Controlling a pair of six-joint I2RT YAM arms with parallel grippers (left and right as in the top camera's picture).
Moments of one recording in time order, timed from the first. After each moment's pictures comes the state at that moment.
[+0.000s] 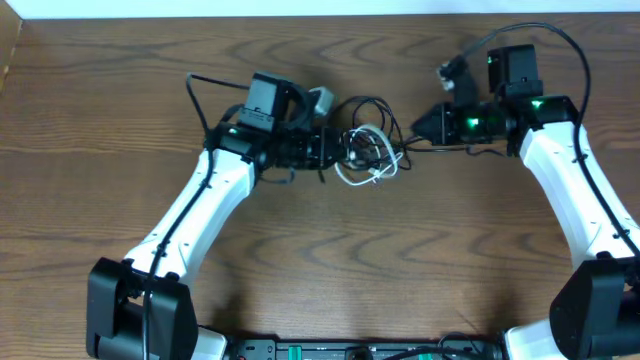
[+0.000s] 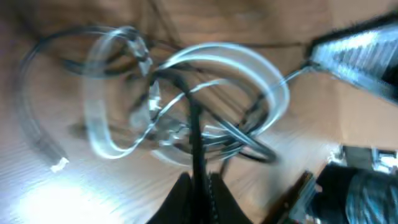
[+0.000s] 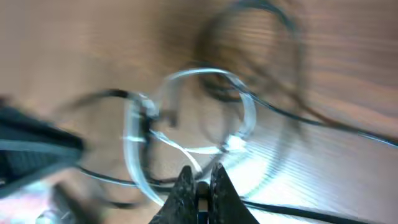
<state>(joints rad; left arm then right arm) -0.33 1.61 1.21 -0.59 0.67 -0.35 0.11 1.66 1.35 -0.77 -0.60 0.14</state>
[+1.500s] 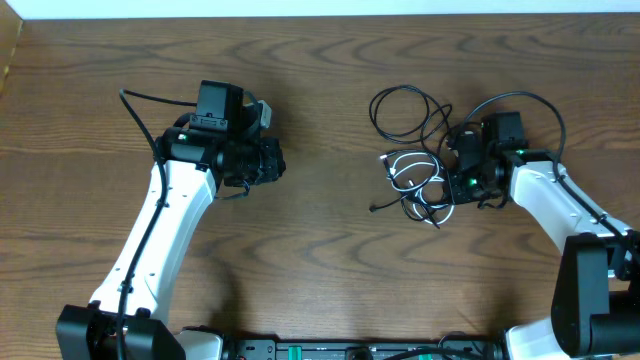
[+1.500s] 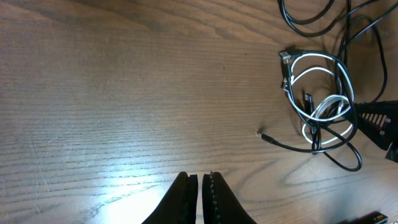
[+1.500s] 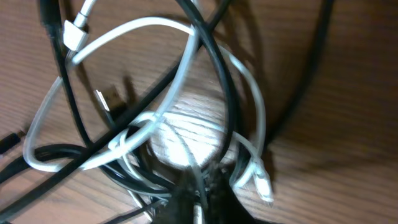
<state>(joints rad) -0.17 1.49 1.21 -0.91 0.38 -0.30 0.08 1.67 0.94 -0.59 -0.28 -0.08</state>
